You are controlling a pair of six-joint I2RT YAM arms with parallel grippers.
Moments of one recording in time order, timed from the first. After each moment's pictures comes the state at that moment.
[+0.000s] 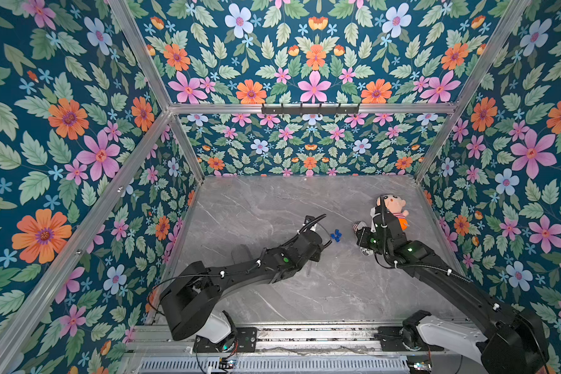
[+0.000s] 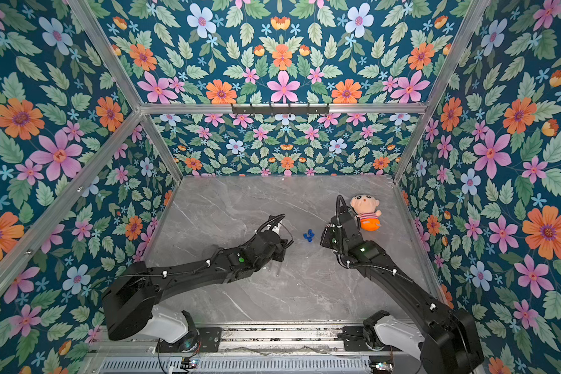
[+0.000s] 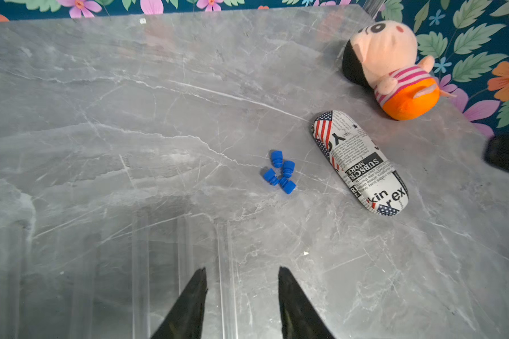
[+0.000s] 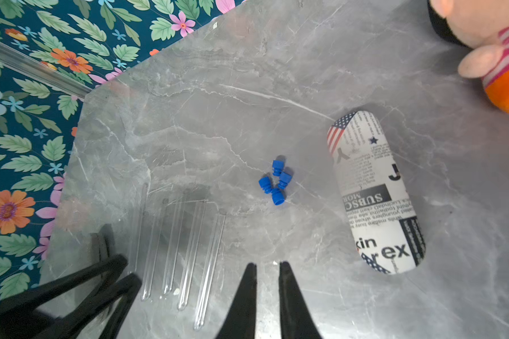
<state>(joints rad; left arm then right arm) -1.00 1.46 0.86 -0.04 -0.39 -0.47 0.47 1.15 0.83 -0.39 0.06 0.66</state>
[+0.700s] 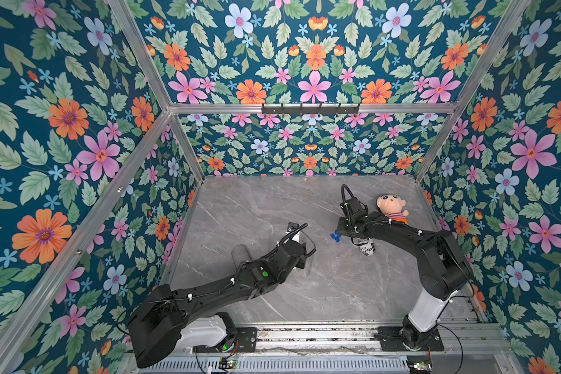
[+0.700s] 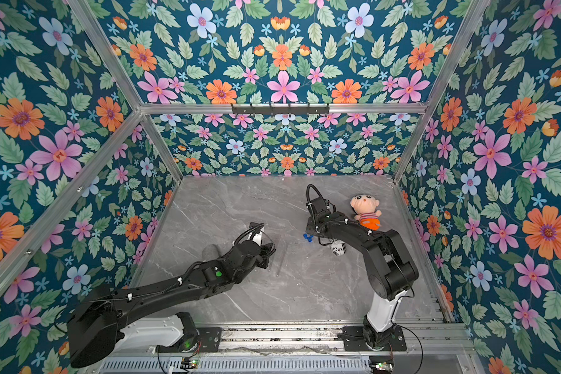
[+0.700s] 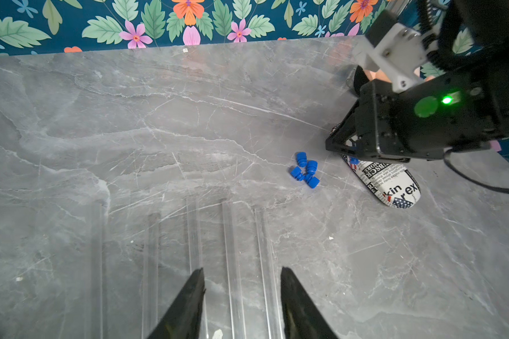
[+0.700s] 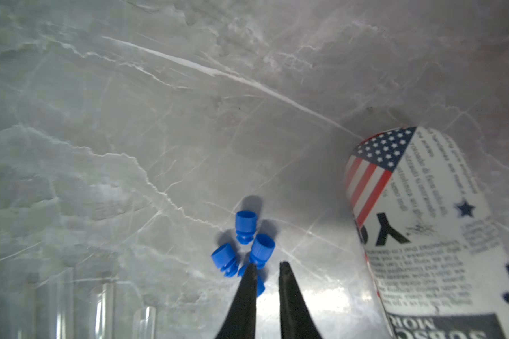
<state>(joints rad) -1.00 1.22 0.67 -0.03 -0.46 -0.45 0.46 1.80 1.17 -0.44 0.14 0.66</state>
